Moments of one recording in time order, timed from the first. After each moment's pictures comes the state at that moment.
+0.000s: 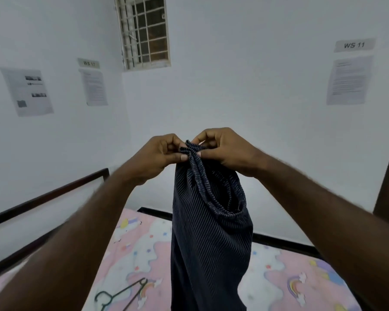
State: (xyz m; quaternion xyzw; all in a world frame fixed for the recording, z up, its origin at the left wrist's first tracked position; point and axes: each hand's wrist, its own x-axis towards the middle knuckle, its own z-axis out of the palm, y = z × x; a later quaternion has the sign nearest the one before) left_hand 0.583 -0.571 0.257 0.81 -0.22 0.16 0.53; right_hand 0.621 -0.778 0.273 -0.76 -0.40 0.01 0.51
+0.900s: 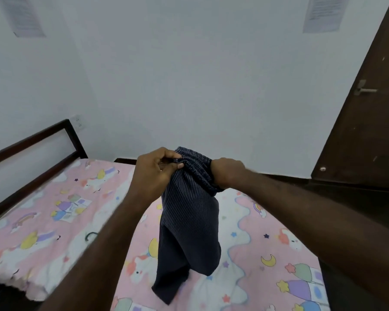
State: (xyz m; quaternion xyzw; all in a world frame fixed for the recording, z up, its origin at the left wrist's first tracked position) left_hand 0.543 -0.630 0.090 0.80 -0.11 0.24 0.53; right_hand 0.612 -0.816 0.081 -0.99 -0.16 0.04 -0.01
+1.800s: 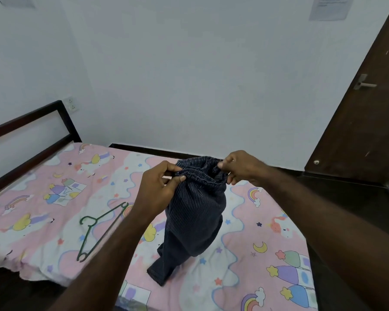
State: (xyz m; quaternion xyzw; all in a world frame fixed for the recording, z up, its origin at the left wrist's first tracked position) left_hand 0.523 -0.635 0.027 0.81 -0.08 0.22 0.54; right_hand 0.622 -0.864 0.043 -0.86 -0.06 0.16 0.48
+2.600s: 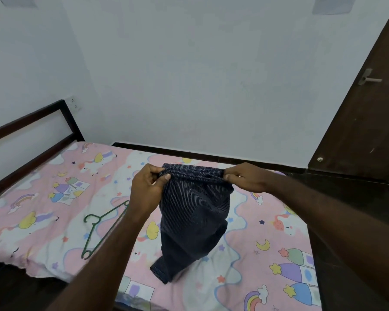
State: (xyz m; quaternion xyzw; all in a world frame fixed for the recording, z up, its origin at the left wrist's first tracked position) left_hand 0.531 -0.612 -0.001 0.78 0.05 0.21 0.58; right_hand 0.624 -0.893 0.013 -0.92 -0.30 0.12 0.21
